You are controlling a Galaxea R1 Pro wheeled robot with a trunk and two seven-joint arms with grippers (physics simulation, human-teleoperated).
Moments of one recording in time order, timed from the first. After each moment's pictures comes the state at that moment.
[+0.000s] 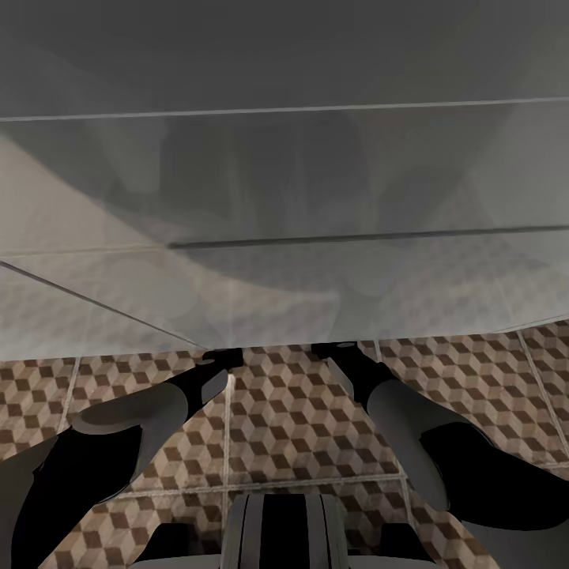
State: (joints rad) left arm -1.17 -0.11 -1.74 -0.07 1.82 -0.07 0.18; right arm -1.13 0.17 0.19 -0.24 -0.01 0.22 -0.20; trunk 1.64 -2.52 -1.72
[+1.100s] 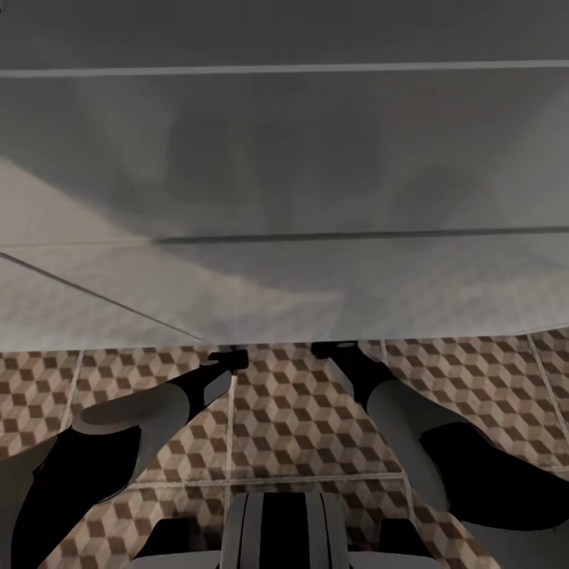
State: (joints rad) left arm -1.17 -0.10 -1.74 -0.11 1.82 -0.06 0.17; right arm -1.13 0.17 0.19 -0.24 -0.01 0.22 -0.20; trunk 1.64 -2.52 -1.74
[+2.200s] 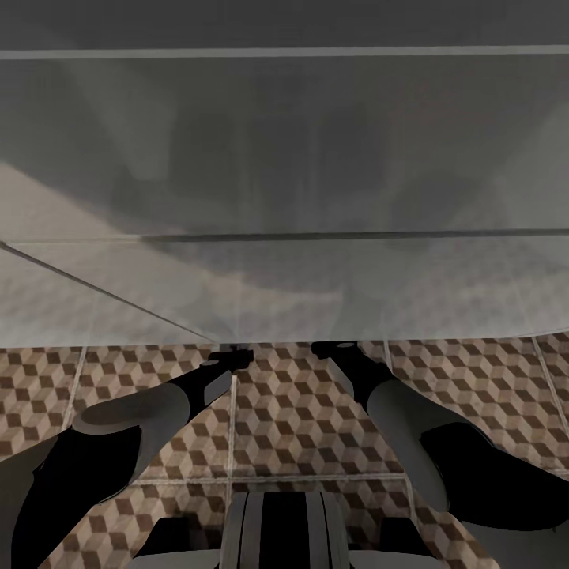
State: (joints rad) left arm -1.17 -0.11 -1.73 -0.11 1.82 -0.06 0.17; right arm -1.13 0.17 0.19 -0.24 -0.01 0.22 -0.20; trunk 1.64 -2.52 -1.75
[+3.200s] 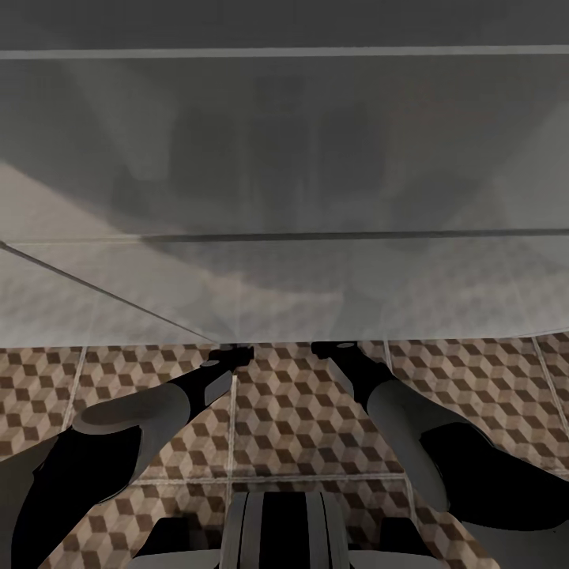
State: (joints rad) left arm -1.17 -0.11 -1.73 -0.11 1.82 -0.12 0.17; right arm -1.13 0.17 0.19 -0.24 -0.01 0.21 -0.20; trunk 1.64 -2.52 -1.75
